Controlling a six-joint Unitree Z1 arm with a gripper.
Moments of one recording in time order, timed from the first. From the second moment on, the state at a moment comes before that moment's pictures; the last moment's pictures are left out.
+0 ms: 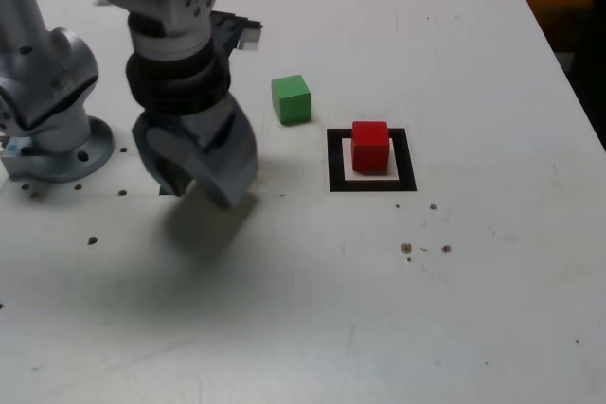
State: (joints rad) arm -0.51 1.58 -0.79 0.83 0.03 -0.08
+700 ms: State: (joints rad) arm -0.45 1.65 -1.03 0.89 0.09 -0.17
